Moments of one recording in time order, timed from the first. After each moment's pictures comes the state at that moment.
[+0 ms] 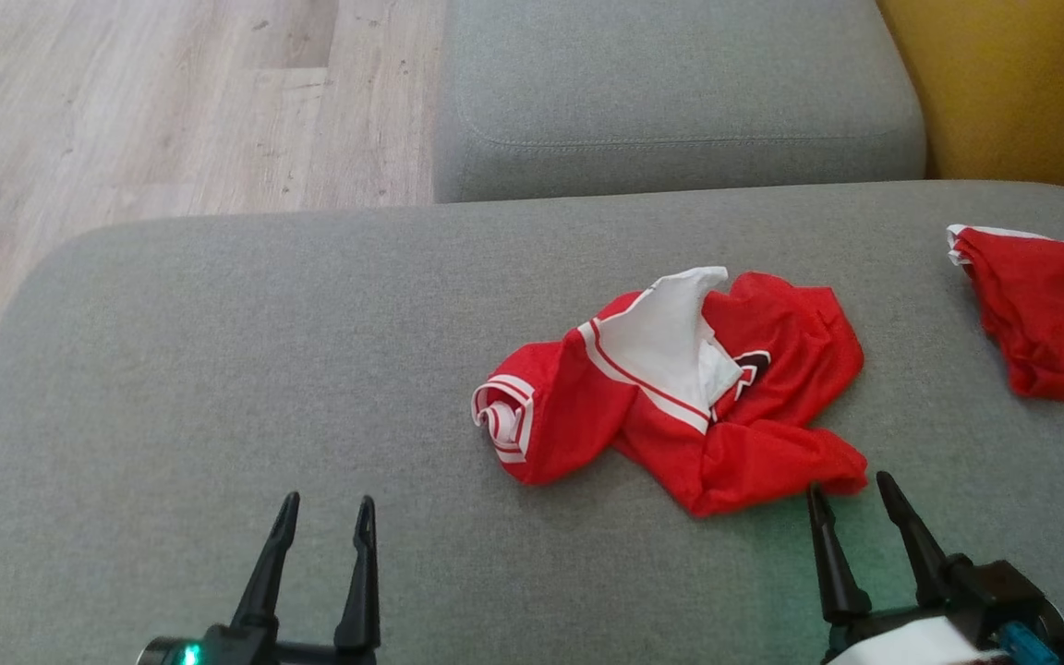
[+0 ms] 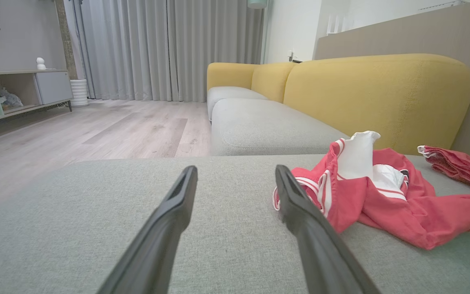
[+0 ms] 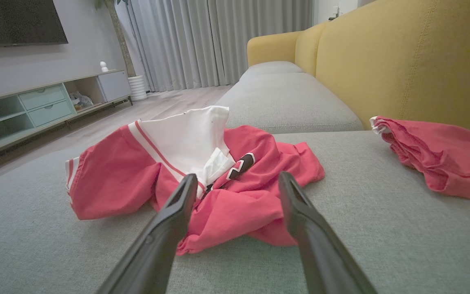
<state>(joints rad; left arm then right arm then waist) 0.17 0.06 -0.21 0.10 -0.13 0.00 -0.25 0.15 -0.05 0.08 0.22 0.12 0.13 -0.26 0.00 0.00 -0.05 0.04</state>
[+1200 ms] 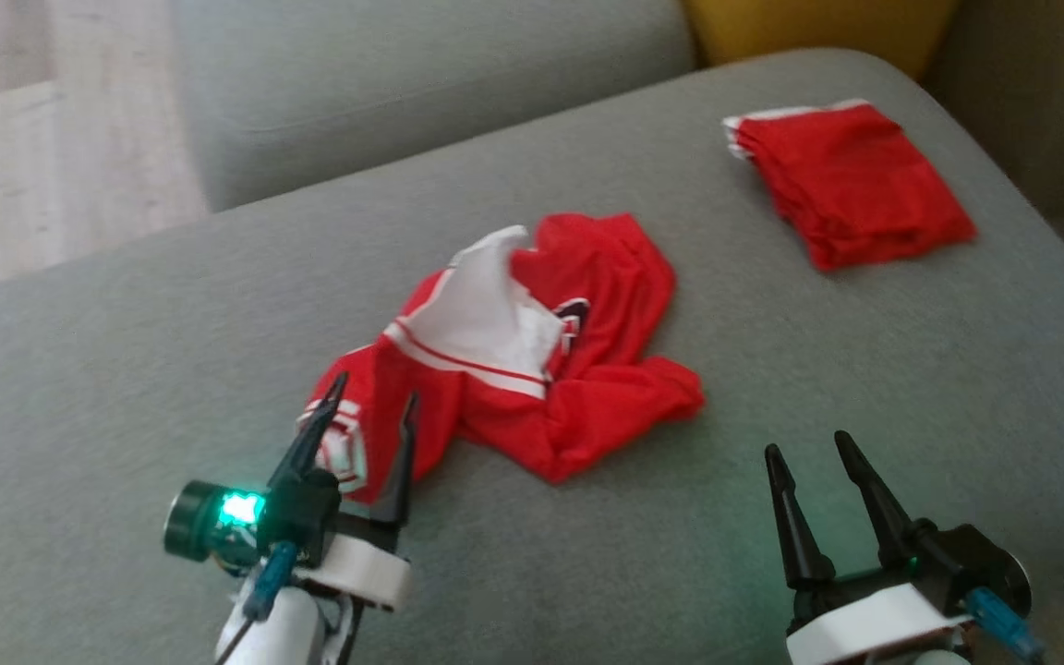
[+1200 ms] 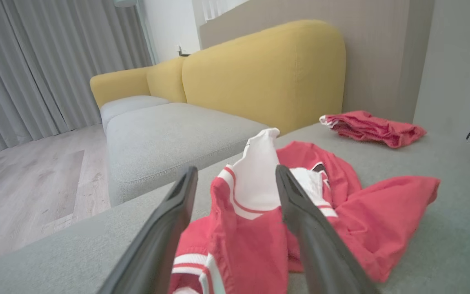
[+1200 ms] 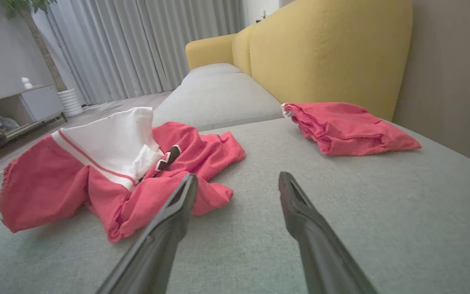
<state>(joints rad) -0.15 0.07 -0.28 0.33 -0.01 -0.03 -0.25 0.09 -0.05 0.16 0.20 0.12 0.13 -0.26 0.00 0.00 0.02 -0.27</state>
